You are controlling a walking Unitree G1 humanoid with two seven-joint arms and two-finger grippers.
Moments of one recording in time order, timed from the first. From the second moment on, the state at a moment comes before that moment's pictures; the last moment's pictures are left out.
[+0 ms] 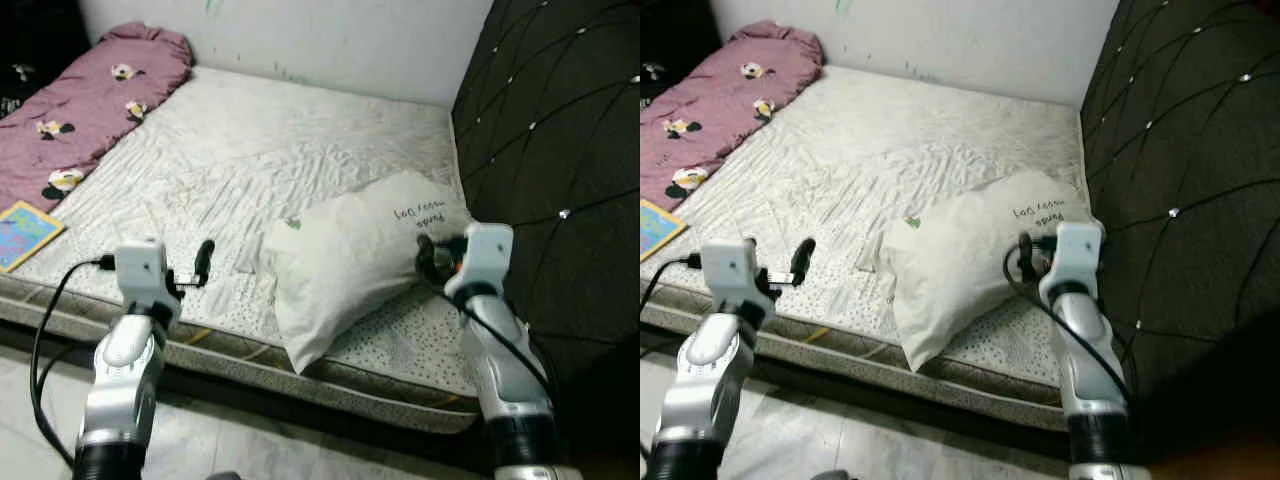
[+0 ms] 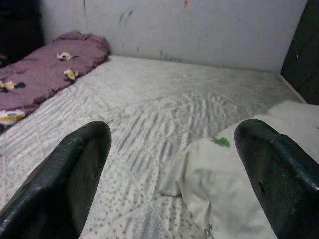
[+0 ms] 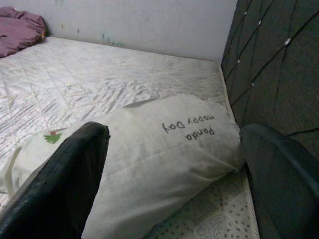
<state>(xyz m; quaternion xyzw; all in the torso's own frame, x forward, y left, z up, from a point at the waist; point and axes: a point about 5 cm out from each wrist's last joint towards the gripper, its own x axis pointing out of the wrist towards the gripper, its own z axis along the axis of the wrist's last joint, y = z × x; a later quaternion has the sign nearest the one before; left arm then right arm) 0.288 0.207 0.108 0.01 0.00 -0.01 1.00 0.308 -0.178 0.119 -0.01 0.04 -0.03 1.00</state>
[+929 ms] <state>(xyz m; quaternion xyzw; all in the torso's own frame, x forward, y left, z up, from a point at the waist) 0.317 0.214 0.113 0.00 -0.03 -0.01 1.00 0.297 -0.171 0.116 -0.04 0.04 -0.04 1.00</state>
